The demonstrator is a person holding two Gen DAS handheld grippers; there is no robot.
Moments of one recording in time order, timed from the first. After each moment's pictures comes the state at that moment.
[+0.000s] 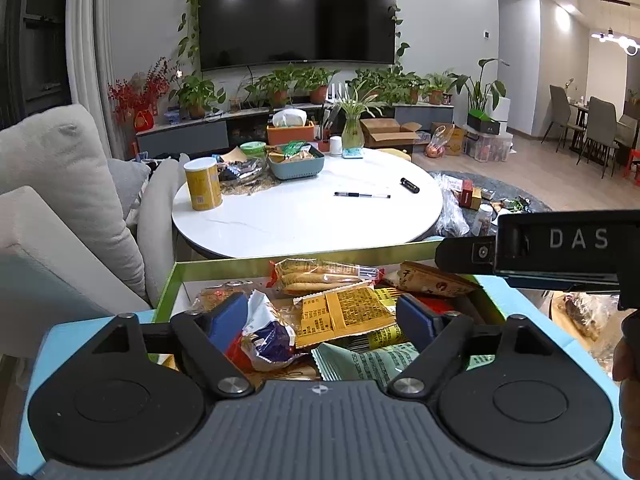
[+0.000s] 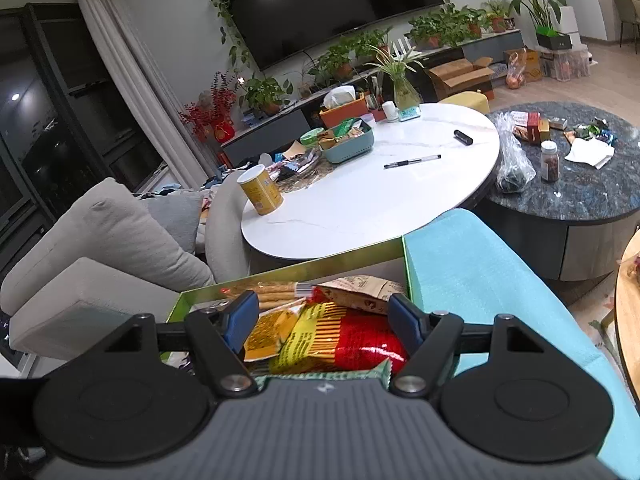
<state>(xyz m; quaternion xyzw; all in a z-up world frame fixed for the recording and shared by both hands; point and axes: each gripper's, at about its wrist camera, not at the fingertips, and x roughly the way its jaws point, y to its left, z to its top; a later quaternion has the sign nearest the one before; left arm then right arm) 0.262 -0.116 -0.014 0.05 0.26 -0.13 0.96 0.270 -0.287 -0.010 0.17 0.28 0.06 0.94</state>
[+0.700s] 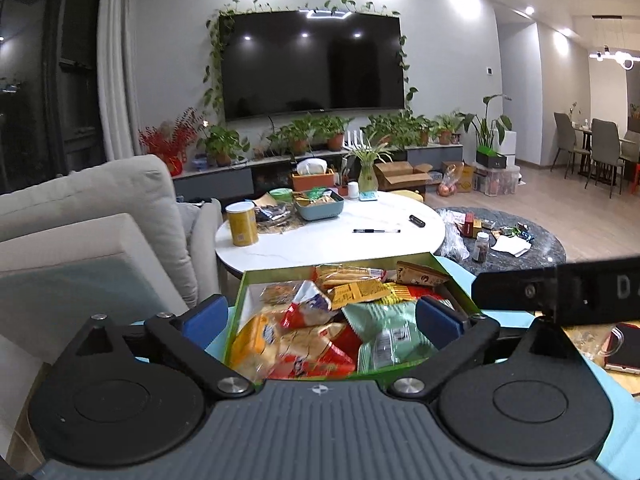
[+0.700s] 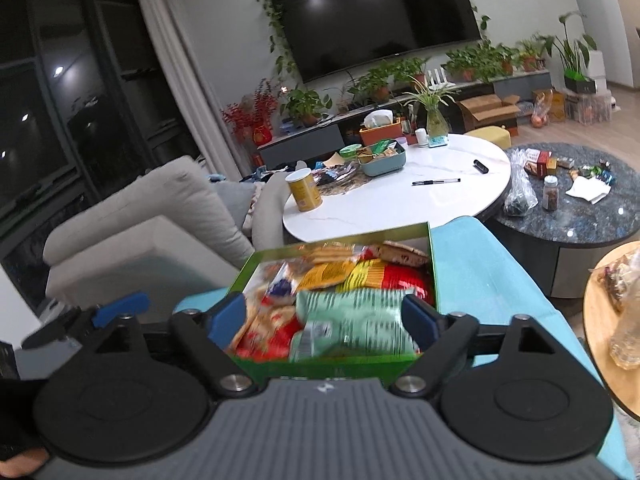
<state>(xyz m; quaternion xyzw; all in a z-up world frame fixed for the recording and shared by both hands) 0.123 -0.075 0.025 0.06 0.19 -0.10 0.98 0.144 -0.258 0.024 0.11 0.25 0.10 0.96</state>
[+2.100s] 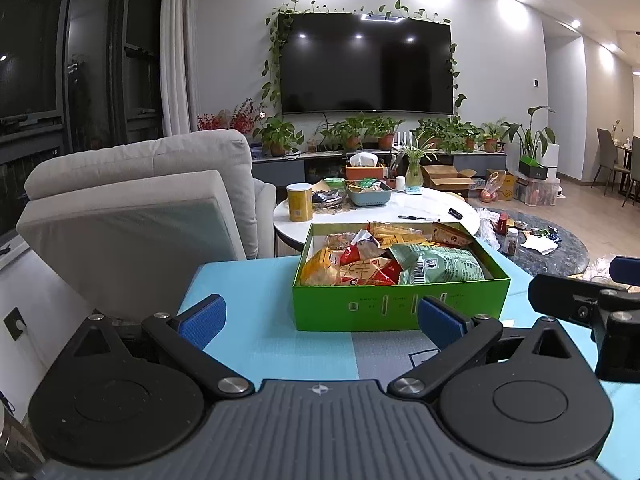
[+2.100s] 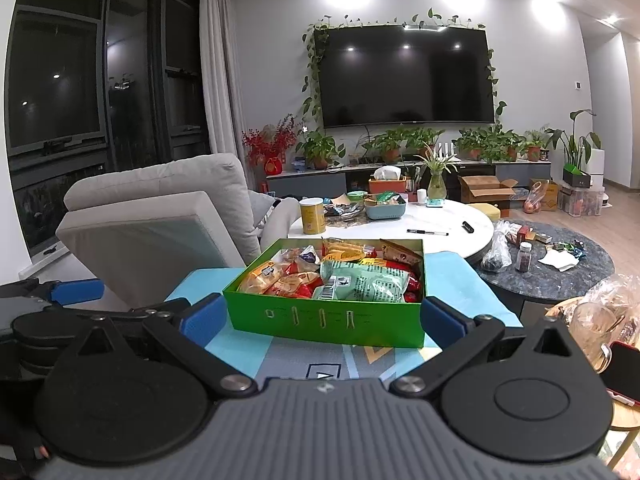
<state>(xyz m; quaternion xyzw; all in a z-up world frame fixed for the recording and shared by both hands) 0.015 -0.035 0.009 0.03 0.19 -0.02 0.98 0.034 -0.228 -0.002 0.01 0.16 0.09 0.98</state>
